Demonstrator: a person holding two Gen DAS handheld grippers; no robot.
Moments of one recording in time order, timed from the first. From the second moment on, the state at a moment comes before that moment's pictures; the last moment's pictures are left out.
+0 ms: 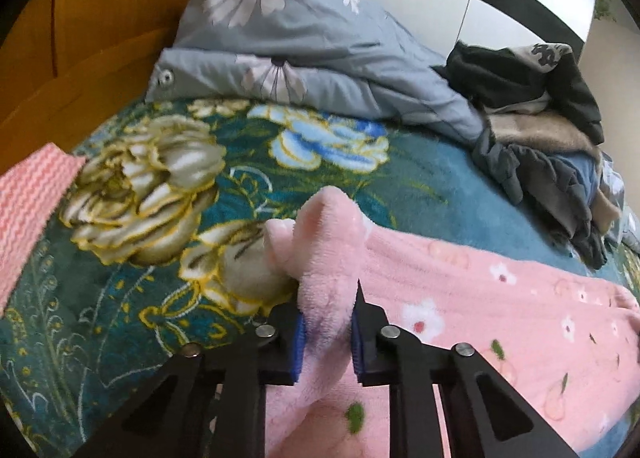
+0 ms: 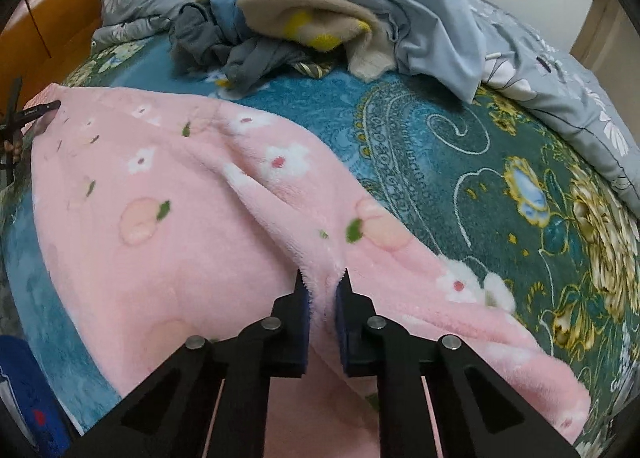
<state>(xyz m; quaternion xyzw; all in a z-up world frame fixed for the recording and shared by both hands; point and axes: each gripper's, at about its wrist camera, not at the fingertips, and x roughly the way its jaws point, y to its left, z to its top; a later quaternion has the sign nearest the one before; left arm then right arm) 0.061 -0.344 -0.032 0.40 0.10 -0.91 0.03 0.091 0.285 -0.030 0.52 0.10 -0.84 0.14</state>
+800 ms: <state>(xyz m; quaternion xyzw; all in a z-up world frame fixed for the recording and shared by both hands) 0.095 -0.329 -0.002 0.34 0.10 -0.93 0.03 0.119 0.276 -0.010 0.48 0.11 -0.86 0.13</state>
